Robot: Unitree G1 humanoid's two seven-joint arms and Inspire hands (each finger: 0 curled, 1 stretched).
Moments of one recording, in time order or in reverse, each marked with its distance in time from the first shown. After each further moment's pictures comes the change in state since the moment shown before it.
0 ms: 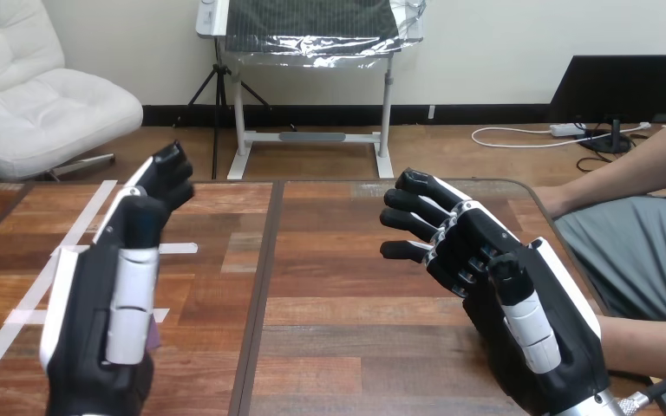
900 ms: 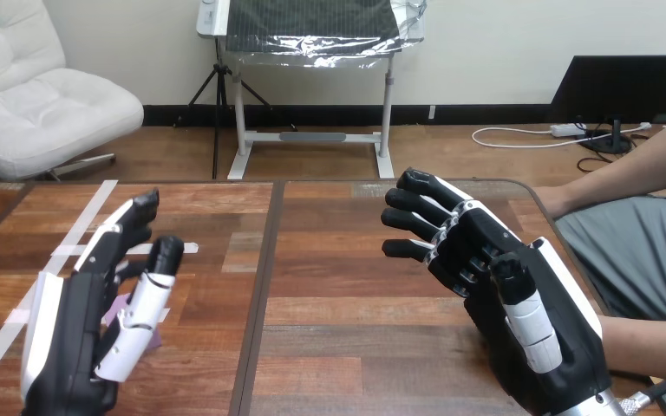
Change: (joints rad) left arm -0.015 0.046 0.094 0.154 0.245 -0.039 0.058; right arm 0.000 0.001 -0.004 0.000 -0.001 0.000 0.000
